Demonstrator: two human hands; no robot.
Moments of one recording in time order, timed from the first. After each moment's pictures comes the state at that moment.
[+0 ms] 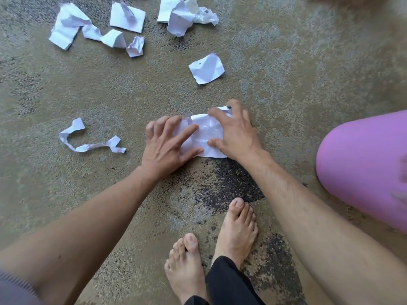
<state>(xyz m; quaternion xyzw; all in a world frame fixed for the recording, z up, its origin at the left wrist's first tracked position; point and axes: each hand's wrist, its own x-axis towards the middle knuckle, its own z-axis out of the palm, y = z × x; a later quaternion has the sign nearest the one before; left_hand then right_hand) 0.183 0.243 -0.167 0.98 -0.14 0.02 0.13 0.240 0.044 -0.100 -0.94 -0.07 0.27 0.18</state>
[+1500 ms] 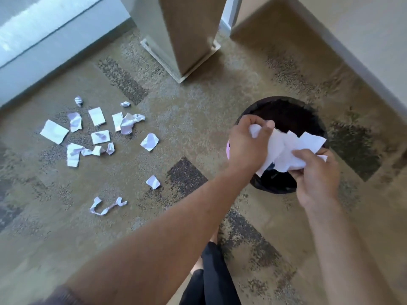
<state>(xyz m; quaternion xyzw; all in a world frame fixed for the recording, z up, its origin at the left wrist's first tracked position) 0.231 -0.084 0.254 0.69 0.08 -0.33 0.64 0.148 -0.185 0.256 -0.49 0.58 -0.14 0.64</state>
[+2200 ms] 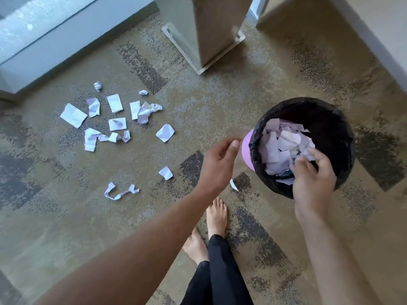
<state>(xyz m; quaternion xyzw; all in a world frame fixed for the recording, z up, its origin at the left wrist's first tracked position) 0.227 0.008 0.208 0.73 0.05 -0.32 0.60 0.143 -0.152 0.223 -0.66 0.53 -0.10 0.53</state>
